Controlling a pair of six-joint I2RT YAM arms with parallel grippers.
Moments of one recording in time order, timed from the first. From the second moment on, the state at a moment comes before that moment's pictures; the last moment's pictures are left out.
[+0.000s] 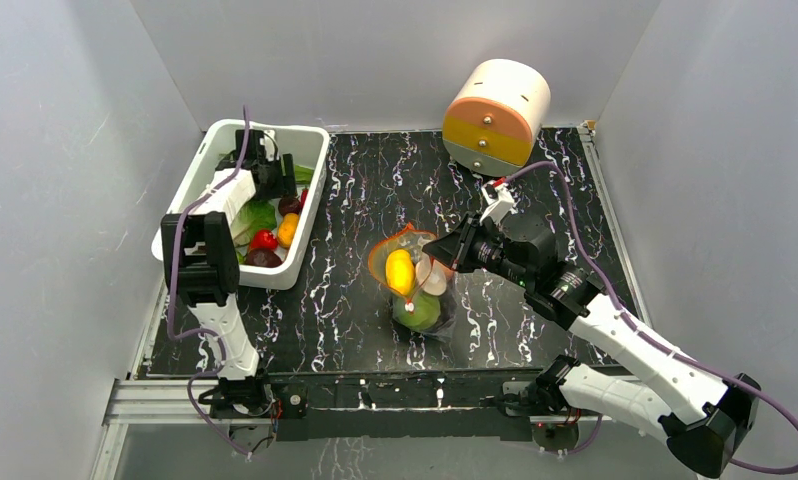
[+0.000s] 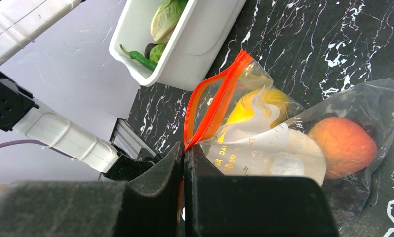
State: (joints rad) left arm 0.01 1.93 1.47 -0.46 0.05 -0.08; right arm 0.72 0.90 0.85 -0.21 -0.12 0.77
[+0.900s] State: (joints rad) left arm -0.02 1.98 1.48 -0.53 0.05 -0.10; right arm 0.72 0.89 0.85 -0.21 -0.11 0.78
